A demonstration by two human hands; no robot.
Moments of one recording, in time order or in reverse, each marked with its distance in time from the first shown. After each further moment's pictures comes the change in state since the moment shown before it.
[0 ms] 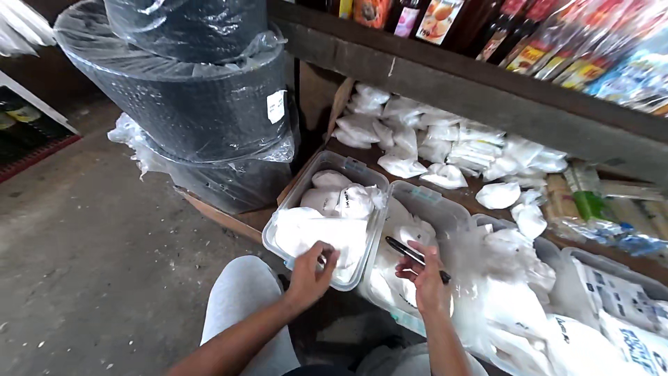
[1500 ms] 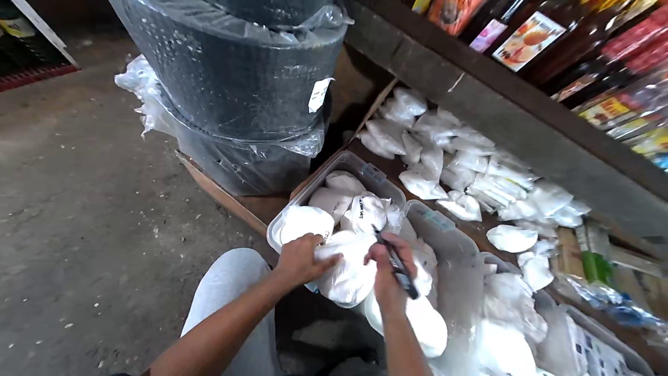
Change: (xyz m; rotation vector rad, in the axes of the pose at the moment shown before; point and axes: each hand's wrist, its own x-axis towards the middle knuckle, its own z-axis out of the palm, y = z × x) left_hand 0.047 -0.051 -0.038 0.307 -0.462 -0.418; right_hand 0.017 0.011 0.112 0.009 -0.379 -0.593
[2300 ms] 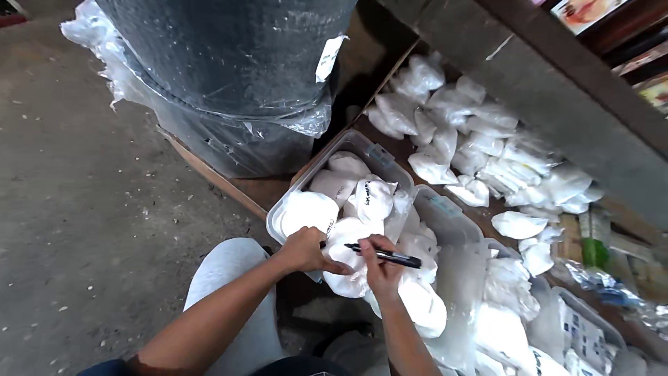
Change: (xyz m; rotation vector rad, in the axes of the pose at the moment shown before) left_hand 0.020 -0.008 -0.005 -0.061 -0.338 -0.018; right_hand -0.012 0.039 0.003 -0.147 -0.112 -0.020
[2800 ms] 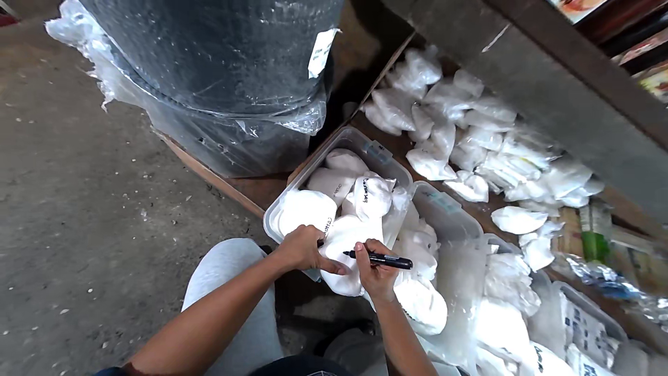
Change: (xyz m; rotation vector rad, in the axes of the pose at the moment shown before) left_hand 0.002 -0.001 -0.001 0.018 -0.012 0.003; right_hand -0.014 0.014 0.004 -0.103 0.032 -0.068
